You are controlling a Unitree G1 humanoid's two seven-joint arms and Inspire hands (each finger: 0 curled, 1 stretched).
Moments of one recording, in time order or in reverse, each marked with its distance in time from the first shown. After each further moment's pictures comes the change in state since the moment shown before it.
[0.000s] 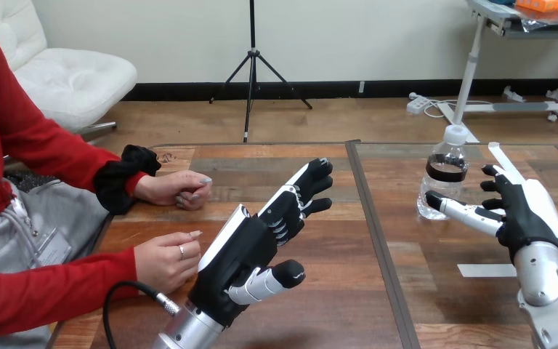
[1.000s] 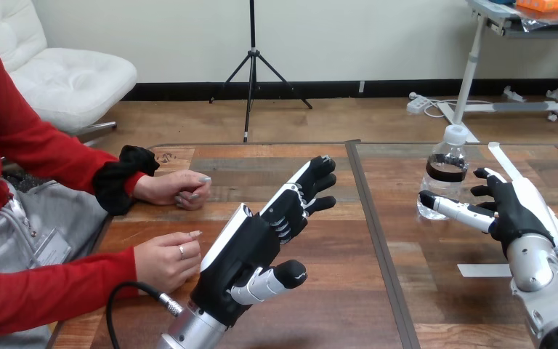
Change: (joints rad) left arm 0.000 -0.015 -0.001 -0.002 -0.027 -0.012 -0.014; right arm -0.126 -0.002 0.037 0.206 -0.004 -0.026 -0.001
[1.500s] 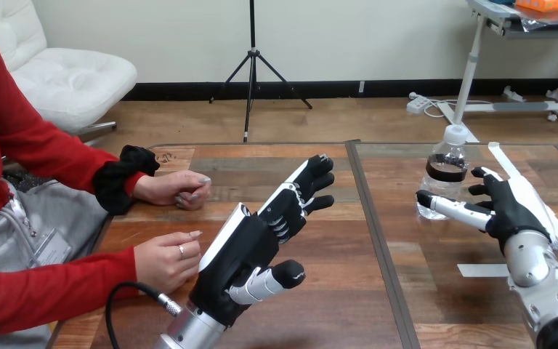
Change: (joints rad) left arm 0.000 0.001 0.000 0.000 -0.011 0.000 -0.009; right arm -0.044 0.000 0.022 0.068 -0.002 -0.015 -0.005
